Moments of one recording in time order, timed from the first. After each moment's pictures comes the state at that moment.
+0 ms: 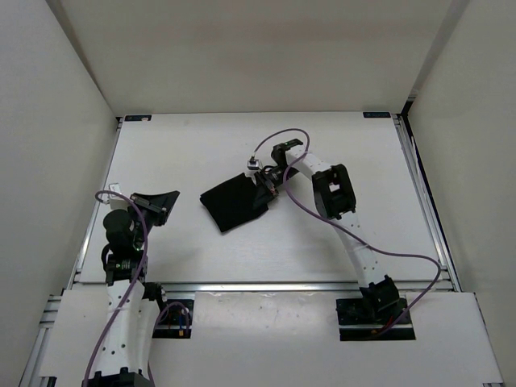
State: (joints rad) left arm 0.14 0.50 0.37 0.01 0.38 -1.17; right arm 0.49 2.79 2.36 -1.37 -1.25 -0.43
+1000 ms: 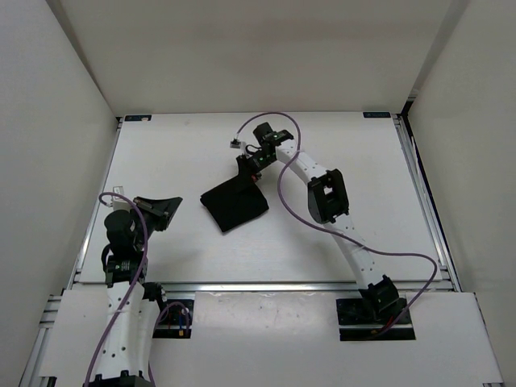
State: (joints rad) left arm 0.14 0.48 0.37 -0.11 0.41 -1.15; right arm 0.57 2.79 2.60 -1.05 -1.08 -0.18
